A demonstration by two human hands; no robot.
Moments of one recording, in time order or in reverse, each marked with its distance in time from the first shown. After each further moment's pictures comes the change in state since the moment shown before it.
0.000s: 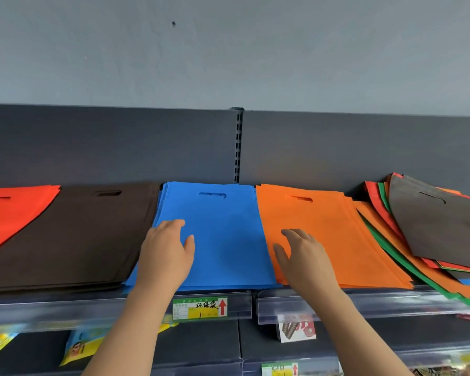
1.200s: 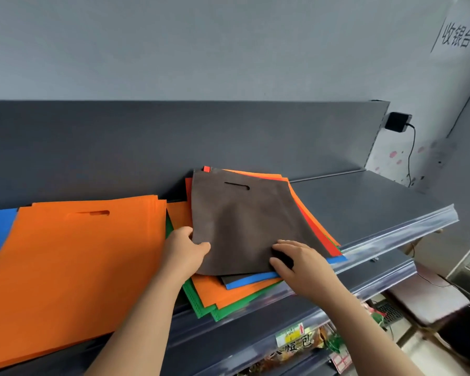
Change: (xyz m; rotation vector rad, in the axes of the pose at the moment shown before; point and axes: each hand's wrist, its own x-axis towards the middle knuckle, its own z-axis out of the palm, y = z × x) left_hand -0.031 0.388 0.246 -0.450 -0.448 0.022; right_hand -0.035 0.403 -0.148 -0.095 -0.076 0.217
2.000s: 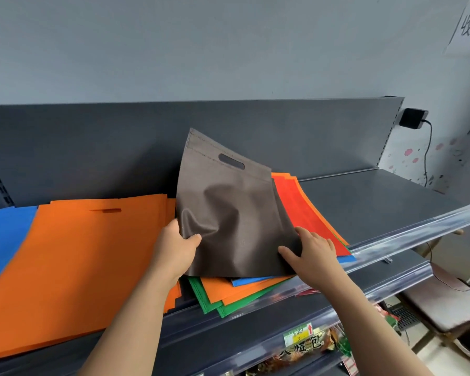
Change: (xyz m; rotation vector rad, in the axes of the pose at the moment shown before) left_hand -0.008 -0.006 -0.018 -0.174 0.111 -0.012; right_hand 0.018 0.008 0.005 0.018 0.037 0.209
